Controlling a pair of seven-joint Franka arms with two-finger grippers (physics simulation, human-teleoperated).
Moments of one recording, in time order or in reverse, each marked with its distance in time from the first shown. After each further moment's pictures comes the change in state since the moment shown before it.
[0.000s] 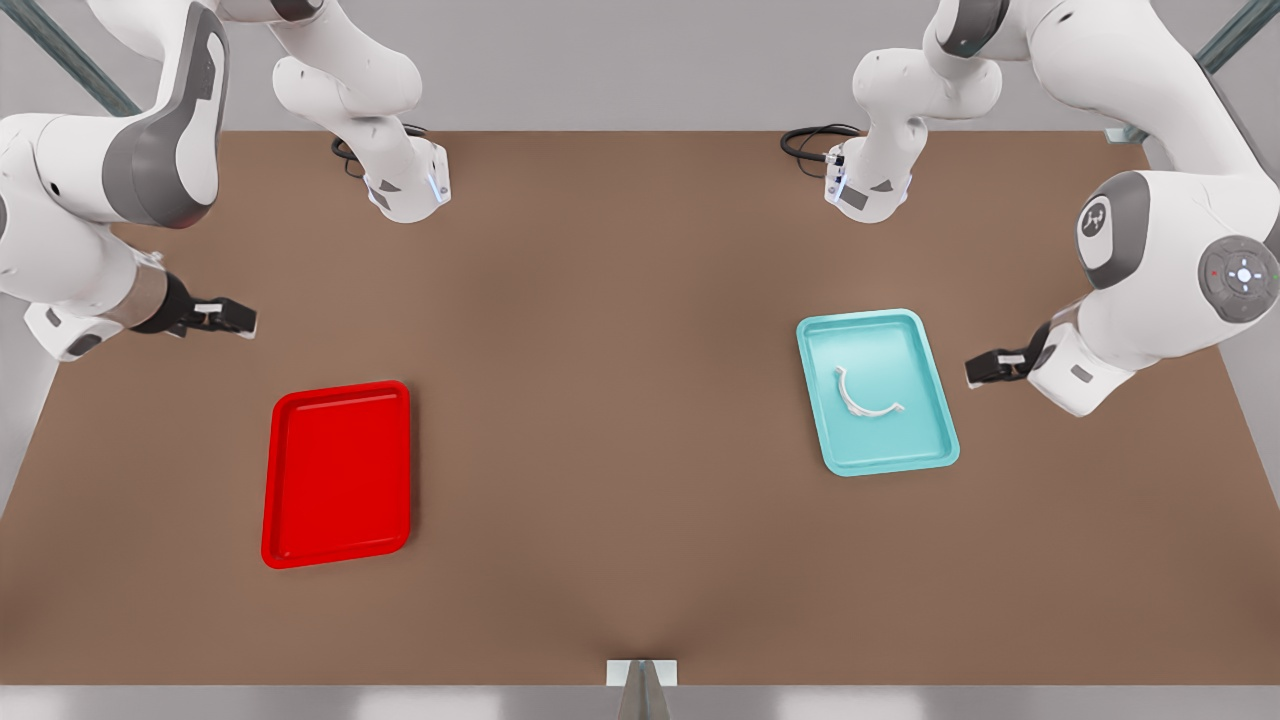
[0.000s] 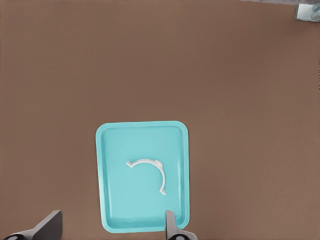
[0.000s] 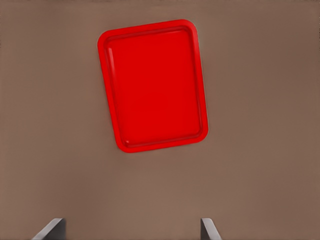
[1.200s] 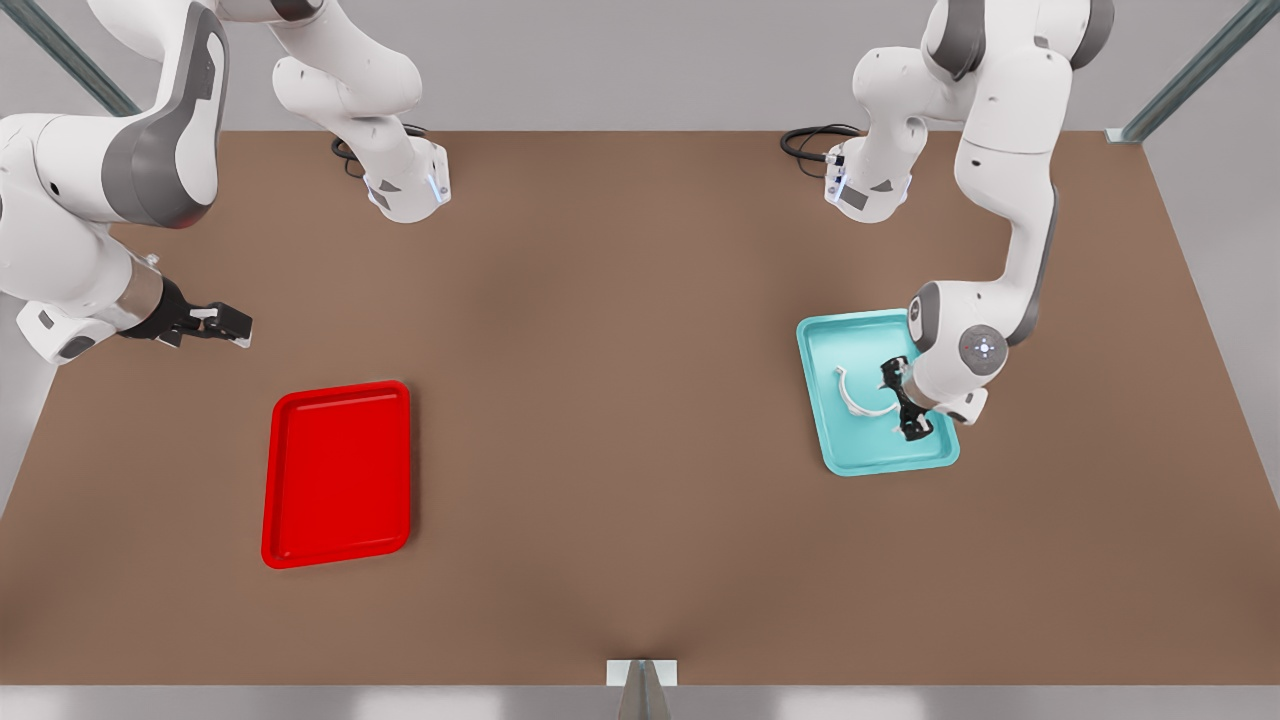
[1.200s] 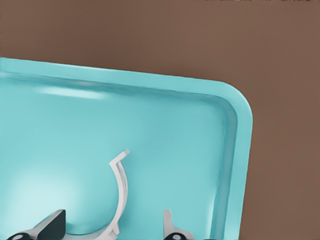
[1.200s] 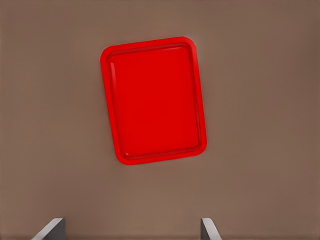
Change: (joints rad) left arm -0.053 0.051 0.009 -0.956 -0.037 1.038 -1.708; right arm 0.000 0.000 0.000 0.000 -0.001 0.045 -0.014
